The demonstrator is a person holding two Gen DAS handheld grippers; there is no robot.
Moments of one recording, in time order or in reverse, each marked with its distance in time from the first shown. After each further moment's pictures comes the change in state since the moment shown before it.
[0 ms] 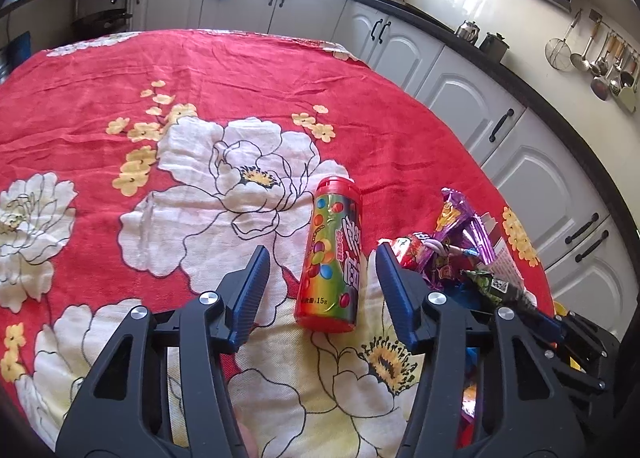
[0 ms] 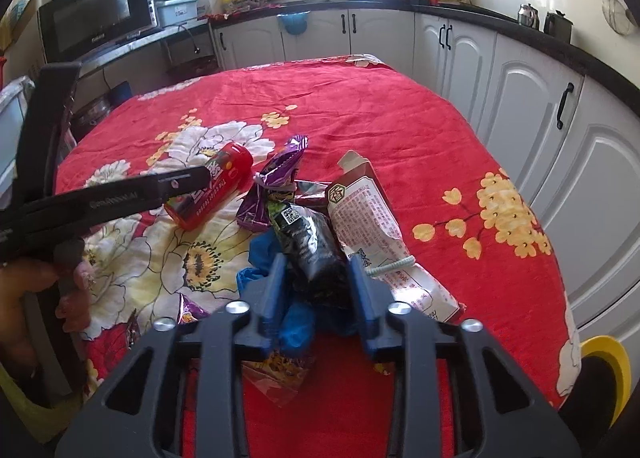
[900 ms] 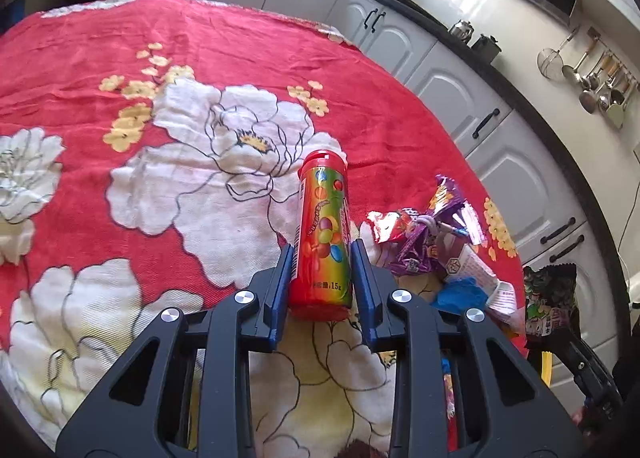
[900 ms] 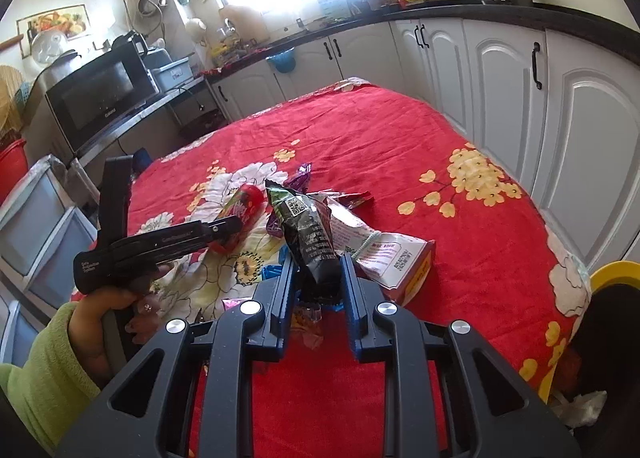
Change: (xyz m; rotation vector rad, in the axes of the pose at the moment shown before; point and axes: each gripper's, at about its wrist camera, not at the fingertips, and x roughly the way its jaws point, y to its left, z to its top) left arm -0.007 0.011 -0.012 -0.069 0.049 -0.098; right arm -0.072 -0.021 -0.026 0.204 -0.119 0.108
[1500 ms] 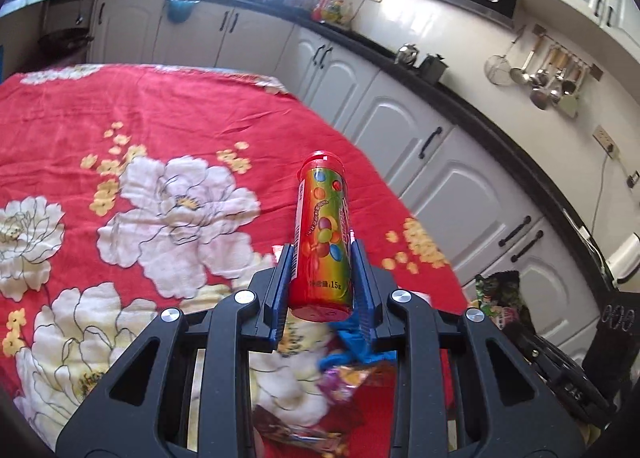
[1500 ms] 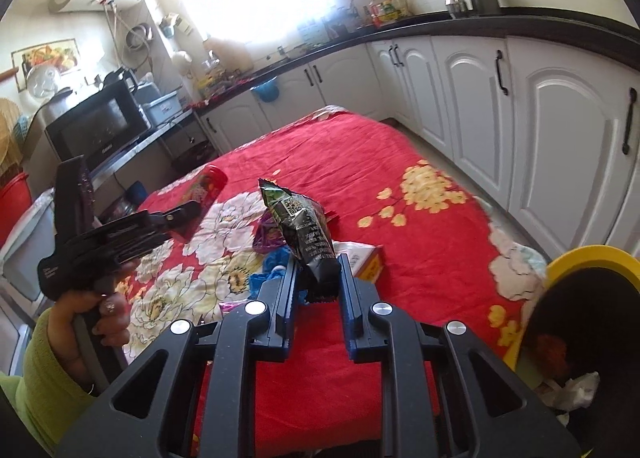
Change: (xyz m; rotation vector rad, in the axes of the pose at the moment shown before) left arm -0.063 -0.065 0.002 0.117 -0.128 -0.102; right arm -0.056 -0.030 -0.006 0.086 -0.094 -0.034
